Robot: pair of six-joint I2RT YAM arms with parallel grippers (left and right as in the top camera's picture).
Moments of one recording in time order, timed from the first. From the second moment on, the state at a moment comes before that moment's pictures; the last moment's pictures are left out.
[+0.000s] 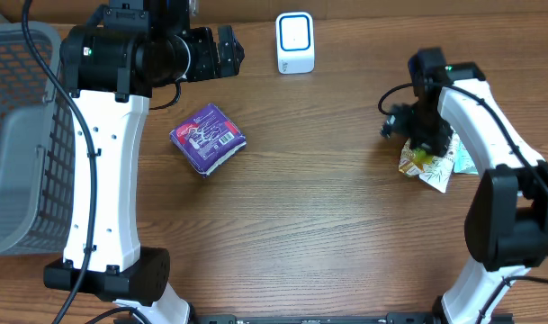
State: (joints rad) left arm -0.14 1.81 2.28 -1.39 0.20 -0.28; right arm 0.10 1.95 1.58 -1.12 -0.05 0.51
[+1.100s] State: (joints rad) left arm -0.14 1.81 2.28 -1.39 0.20 -0.28; right arm 0.62 2.28 1.59 -0.05 -0.62 0.42
